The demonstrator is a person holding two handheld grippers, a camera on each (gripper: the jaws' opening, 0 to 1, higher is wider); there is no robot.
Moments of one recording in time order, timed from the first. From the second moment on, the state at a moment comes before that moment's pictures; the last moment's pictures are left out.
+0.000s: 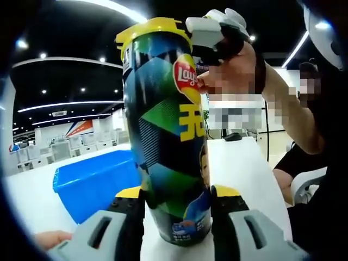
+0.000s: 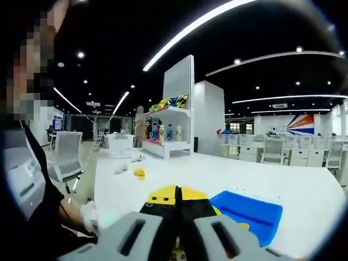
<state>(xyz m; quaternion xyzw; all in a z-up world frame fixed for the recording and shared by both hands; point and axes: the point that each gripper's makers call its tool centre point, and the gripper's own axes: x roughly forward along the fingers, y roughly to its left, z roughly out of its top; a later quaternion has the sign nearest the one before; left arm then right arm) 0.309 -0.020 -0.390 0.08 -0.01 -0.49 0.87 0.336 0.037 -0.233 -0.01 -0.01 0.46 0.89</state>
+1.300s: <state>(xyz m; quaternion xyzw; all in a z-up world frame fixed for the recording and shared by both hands) 0.308 -0.008 -0.387 0.06 0.02 -0.48 0.87 0.335 0.033 -0.222 -0.01 -0.06 0.45 0.89</state>
